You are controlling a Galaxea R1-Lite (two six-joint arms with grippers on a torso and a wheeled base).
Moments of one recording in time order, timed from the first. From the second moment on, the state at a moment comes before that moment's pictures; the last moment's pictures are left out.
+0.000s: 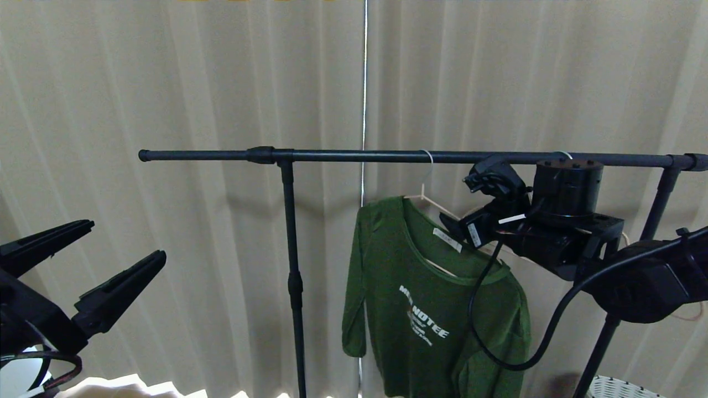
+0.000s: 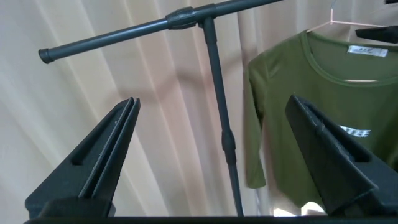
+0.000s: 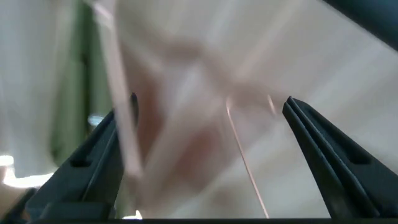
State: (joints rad) left arm -0.19 0.98 -0.31 -0.68 -0.14 0.17; right arm 0.41 1.85 -0.89 -0.71 -0.23 -0.30
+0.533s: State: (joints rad) left arm -0.19 0.98 -0.31 -0.68 -0.14 0.17; right arm 0.41 1.86 -0.82 -0.86 -0.19 -0.29
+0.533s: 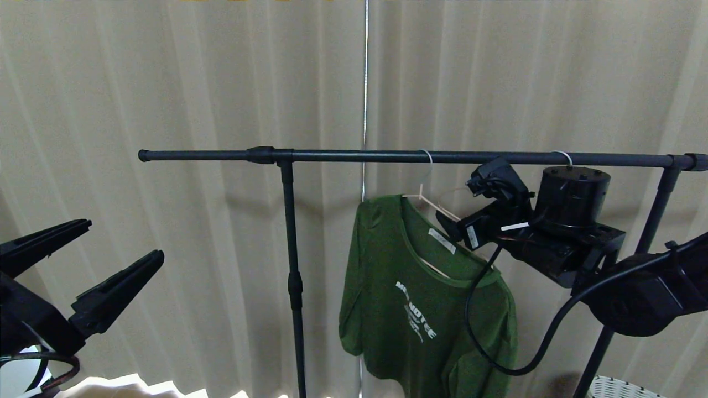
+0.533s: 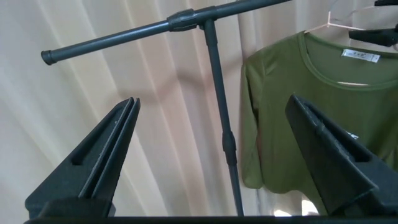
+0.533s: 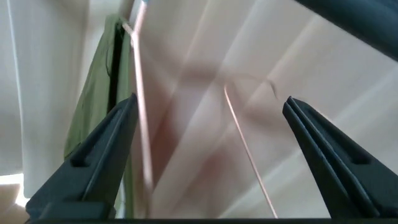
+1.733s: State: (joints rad) left arm -0.18 1.08 -0.29 -0.68 -0.14 0.22; right arm 0.20 1.18 -0.43 -0.51 -0.29 -0.32
